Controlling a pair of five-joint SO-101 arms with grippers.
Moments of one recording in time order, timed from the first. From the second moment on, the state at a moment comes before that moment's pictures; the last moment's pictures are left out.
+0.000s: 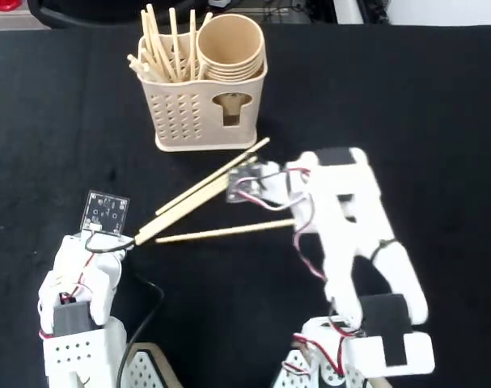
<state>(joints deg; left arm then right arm) -15.6 -99.5 96.2 55.3 -25.8 -4.1 -9.1 33.7 70.7 83.3</state>
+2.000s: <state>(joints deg) -28.1 -99.6 94.7 55.3 -15.1 -43.2 27.4 2.2 65.0 52.1</state>
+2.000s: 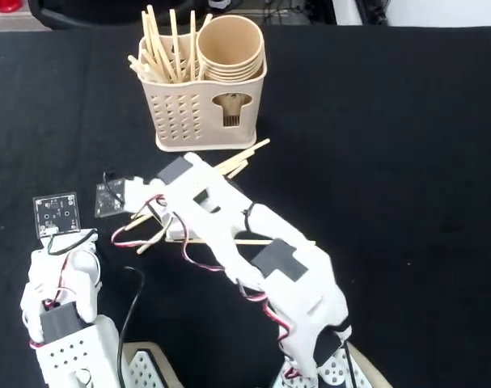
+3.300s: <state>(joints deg) -28.1 -99.6 94.7 55.3 -15.1 -33.0 18.0 17.1 64.1 53.5</state>
